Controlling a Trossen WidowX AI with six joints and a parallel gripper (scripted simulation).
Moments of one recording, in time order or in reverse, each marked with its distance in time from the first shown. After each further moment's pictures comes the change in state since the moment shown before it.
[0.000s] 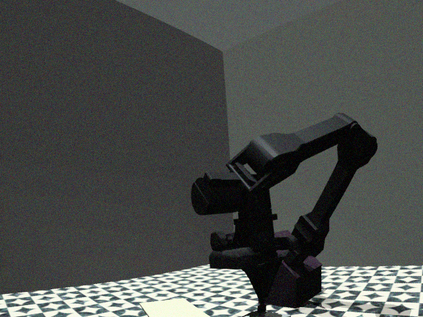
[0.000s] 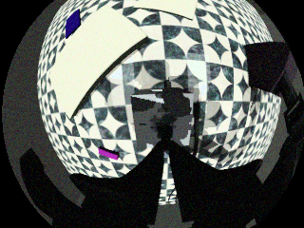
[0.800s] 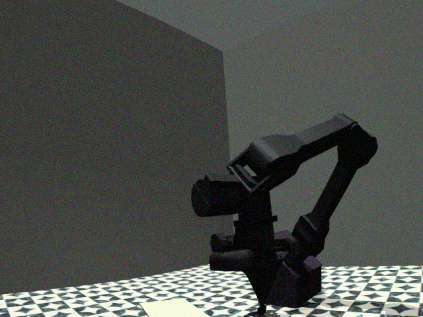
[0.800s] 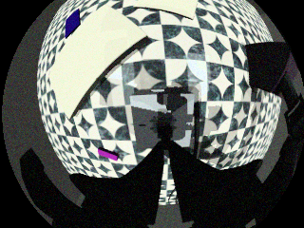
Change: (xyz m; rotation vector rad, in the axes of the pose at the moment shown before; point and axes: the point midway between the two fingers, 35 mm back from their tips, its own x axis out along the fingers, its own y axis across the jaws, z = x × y) arm 0.003 0.000 0.000 0.000 0.000 0.000
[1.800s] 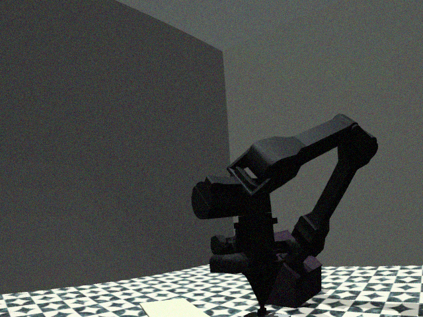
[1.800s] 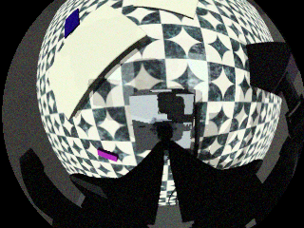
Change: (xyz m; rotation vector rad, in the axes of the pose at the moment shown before) arm 0.004 0.000 0.000 0.000 0.000 0.000
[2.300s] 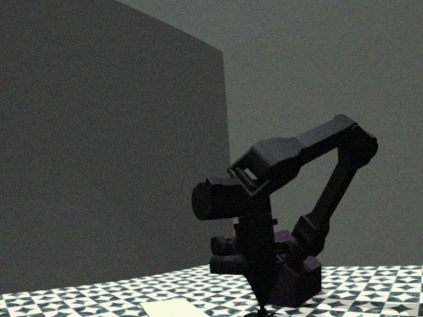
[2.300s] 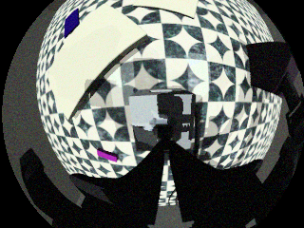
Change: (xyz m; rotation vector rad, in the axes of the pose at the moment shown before) arm 0.002 0.000 0.000 0.000 0.000 0.000
